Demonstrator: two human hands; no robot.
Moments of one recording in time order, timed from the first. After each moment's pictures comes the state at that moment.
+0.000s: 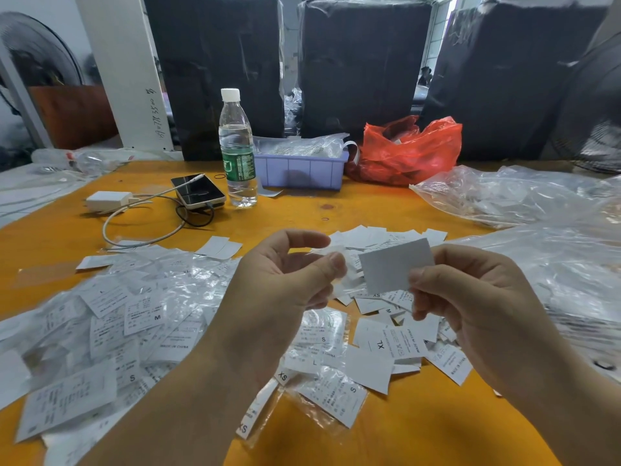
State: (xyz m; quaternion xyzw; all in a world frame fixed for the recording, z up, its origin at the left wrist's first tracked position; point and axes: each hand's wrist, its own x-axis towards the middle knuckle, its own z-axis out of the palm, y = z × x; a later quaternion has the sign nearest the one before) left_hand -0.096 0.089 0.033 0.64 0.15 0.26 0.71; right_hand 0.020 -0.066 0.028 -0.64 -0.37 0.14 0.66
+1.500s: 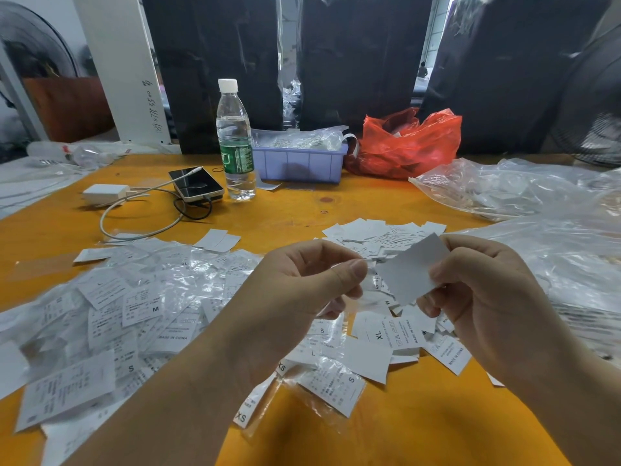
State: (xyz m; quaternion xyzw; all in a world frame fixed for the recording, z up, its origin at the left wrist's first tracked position) left_hand -0.096 0.087 0.034 0.70 0.11 0.15 0.69; right_hand 0.030 -0.067 0.023 -0.61 -0.35 0.18 0.69
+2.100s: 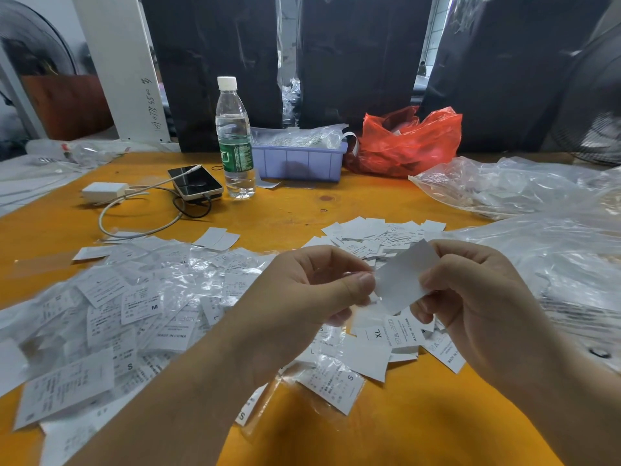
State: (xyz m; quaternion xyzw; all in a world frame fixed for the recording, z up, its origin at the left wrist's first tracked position) left_hand -0.097 0.082 0.032 0.71 0.08 0.13 0.68; right_hand 0.024 -0.065 0.021 -0.63 -0.37 0.17 0.66
